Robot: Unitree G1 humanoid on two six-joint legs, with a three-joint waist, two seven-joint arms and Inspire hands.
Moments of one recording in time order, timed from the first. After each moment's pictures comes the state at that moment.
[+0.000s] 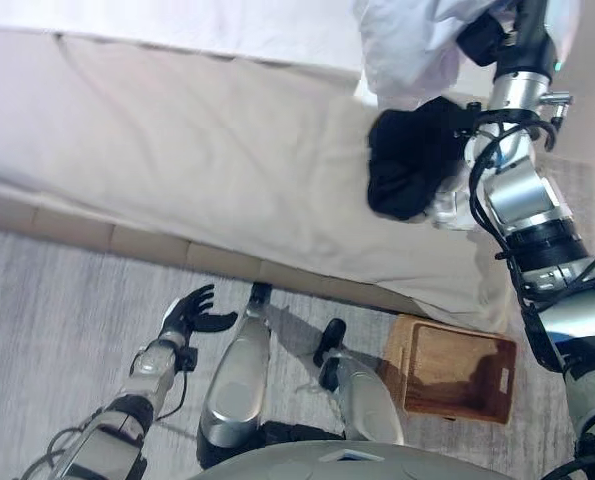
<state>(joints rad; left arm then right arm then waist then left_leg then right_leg) -0.21 0.41 -0.31 1.03 -0.41 -0.19 -0.02 -0.89 -0.72 0.22 0.30 -0.10 0.07 -0.62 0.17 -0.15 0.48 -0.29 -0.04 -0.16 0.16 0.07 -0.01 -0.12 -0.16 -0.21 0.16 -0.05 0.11</state>
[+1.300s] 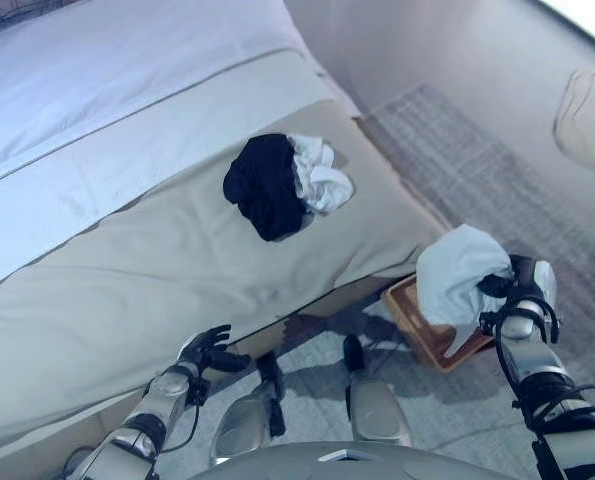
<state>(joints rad) -0.21 0.33 -0.36 1.05 -0.30 -0.10 -0.06 -0.30 -0.60 0.06 0.75 0.10 0.07 -0.46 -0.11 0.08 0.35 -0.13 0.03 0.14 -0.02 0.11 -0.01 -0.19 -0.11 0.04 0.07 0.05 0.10</state>
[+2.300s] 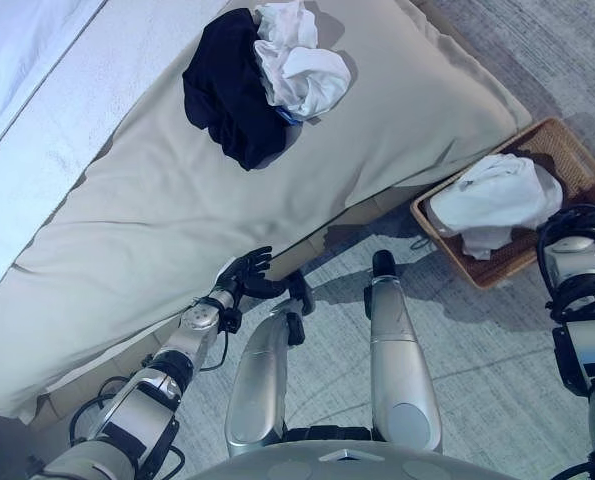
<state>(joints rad) -0.40 0.30 -0.45 0.95 -0.43 -0.20 -0.11 -0.76 -0.82 0.11 1.19 0.10 0.23 -0.50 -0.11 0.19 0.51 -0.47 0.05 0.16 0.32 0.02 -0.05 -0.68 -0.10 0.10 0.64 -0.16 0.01</state>
